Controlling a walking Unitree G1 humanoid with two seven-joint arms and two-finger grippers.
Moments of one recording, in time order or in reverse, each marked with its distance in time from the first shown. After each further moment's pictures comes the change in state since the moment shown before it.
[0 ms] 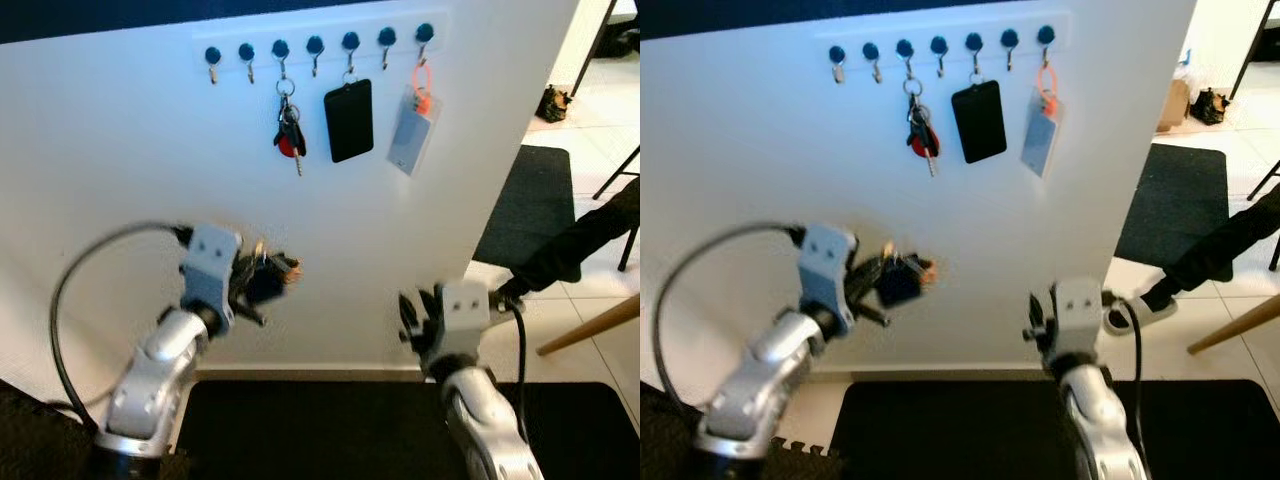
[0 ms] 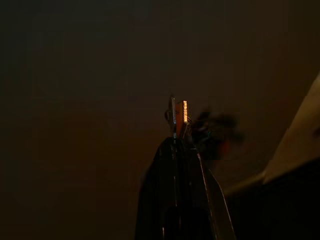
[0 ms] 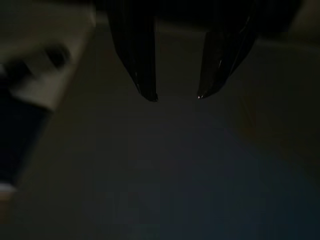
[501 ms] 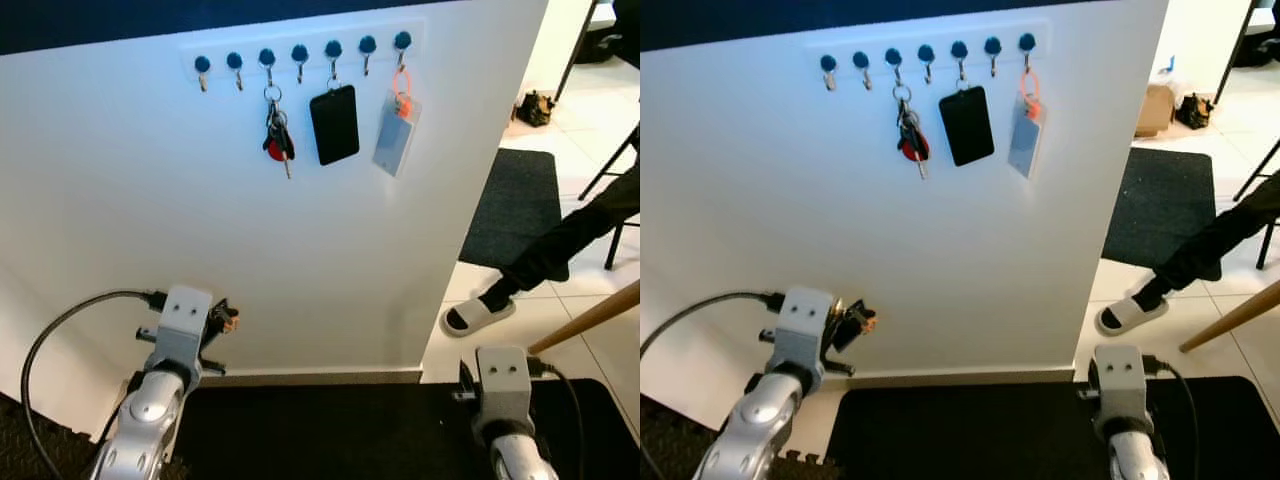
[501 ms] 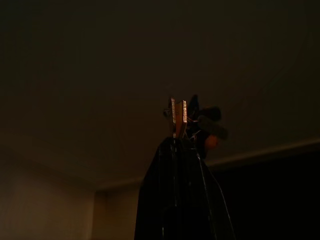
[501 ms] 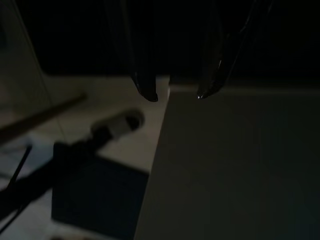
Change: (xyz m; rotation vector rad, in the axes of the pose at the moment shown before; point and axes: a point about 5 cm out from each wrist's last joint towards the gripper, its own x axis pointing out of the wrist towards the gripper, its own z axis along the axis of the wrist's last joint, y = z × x) left arm -0.035 0.019 -0.064 0.071 0.190 0.261; right arm -0.042 -0.049 -0.075 -0.135 0.231 -0.192
